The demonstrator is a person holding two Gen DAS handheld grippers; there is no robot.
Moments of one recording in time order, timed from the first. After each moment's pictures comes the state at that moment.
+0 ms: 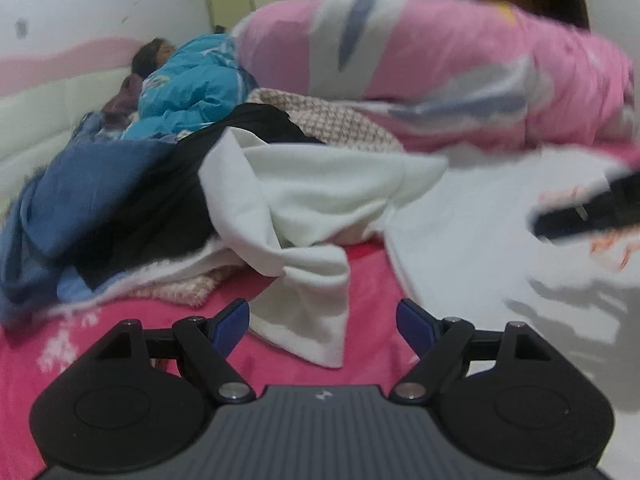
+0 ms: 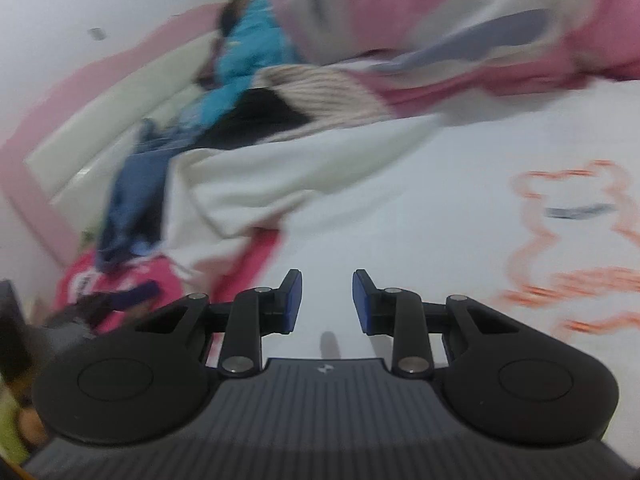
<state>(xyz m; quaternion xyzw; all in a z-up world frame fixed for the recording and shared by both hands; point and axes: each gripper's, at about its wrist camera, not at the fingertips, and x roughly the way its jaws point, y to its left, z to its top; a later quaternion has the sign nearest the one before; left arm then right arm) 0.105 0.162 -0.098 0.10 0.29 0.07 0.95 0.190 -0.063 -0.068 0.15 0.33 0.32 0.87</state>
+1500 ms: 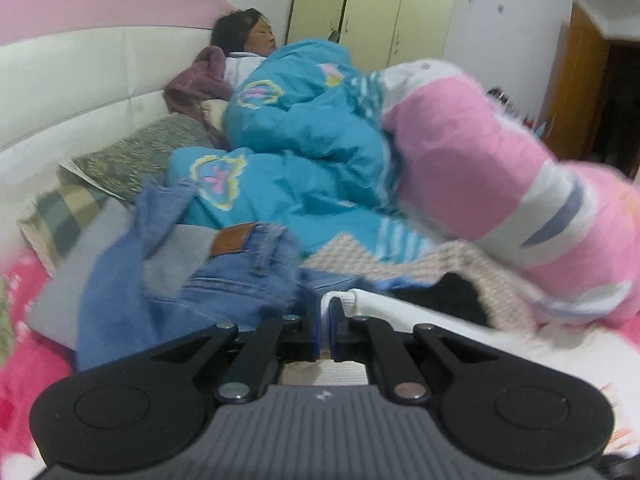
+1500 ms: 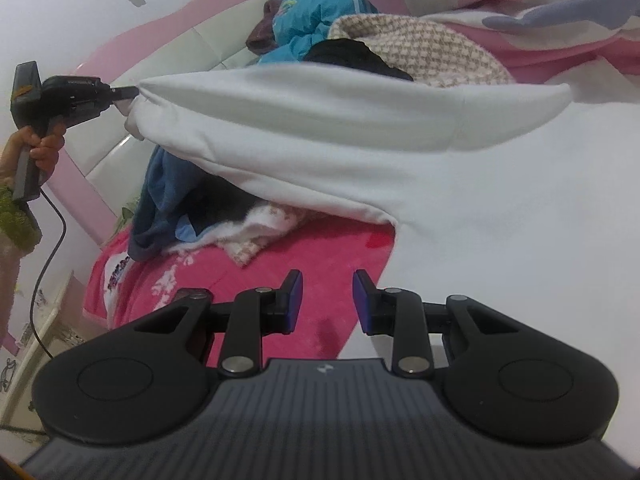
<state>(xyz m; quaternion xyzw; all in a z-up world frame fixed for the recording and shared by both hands) 0.213 0.493 0.086 -0.08 0.31 0.08 0.94 0.221 0.022 -0.077 0.14 0.36 0.38 0.84</state>
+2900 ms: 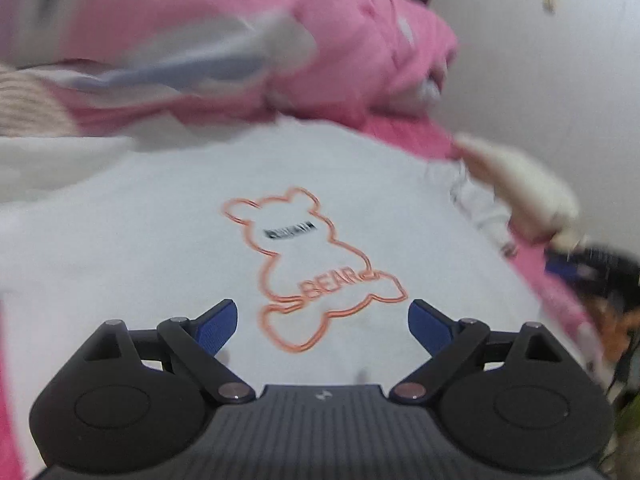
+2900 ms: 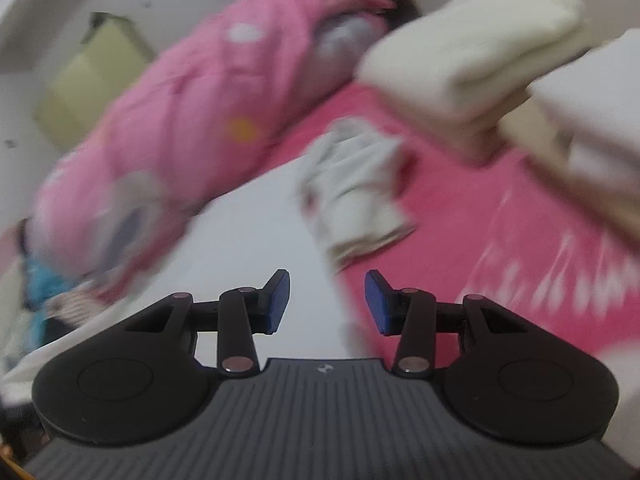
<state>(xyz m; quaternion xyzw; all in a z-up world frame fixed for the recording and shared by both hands) 0.194 -0.003 -0.065 -0.03 0.39 -0.28 0.88 0.077 -0.459 -0.074 0.33 0.26 -0.09 0.90</state>
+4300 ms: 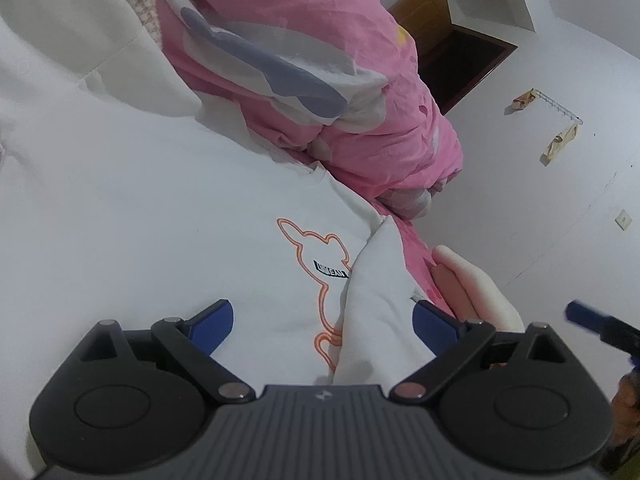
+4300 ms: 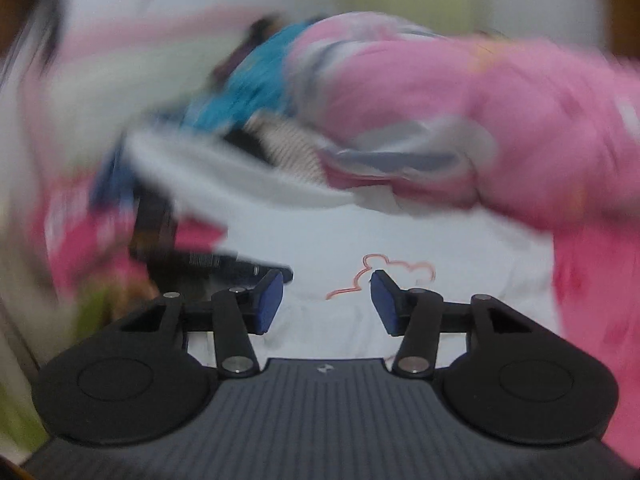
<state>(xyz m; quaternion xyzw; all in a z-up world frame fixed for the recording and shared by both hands) 0.198 0.103 -0.125 -0.28 0.32 -0.29 0.86 0.094 -0.247 0.027 0.05 0.26 0.26 0.93</state>
